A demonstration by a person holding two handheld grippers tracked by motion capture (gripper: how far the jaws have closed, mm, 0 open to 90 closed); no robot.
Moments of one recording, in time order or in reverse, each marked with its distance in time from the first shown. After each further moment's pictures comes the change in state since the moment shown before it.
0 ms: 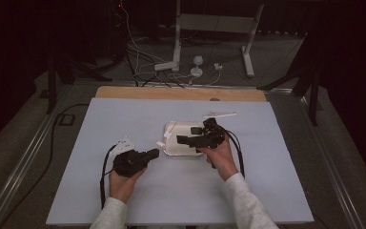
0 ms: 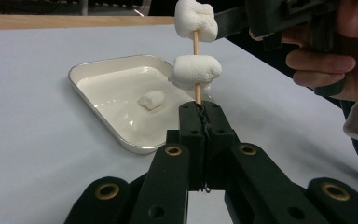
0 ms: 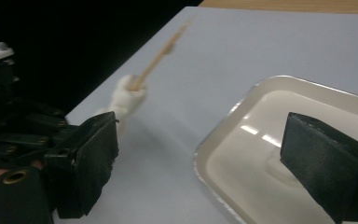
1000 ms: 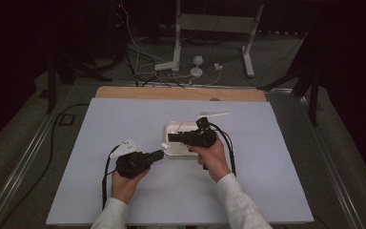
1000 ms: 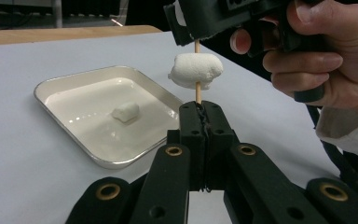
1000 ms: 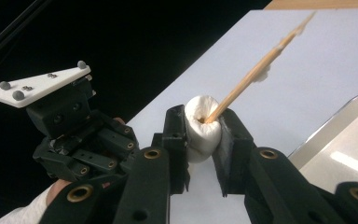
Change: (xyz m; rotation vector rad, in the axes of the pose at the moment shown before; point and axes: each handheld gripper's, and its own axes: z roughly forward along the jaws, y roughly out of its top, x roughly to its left) left arm -0.007 0.002 0.002 -0.032 -0.088 0.046; right arm 0.017 0.006 0.011 -0.025 0.213 0.040
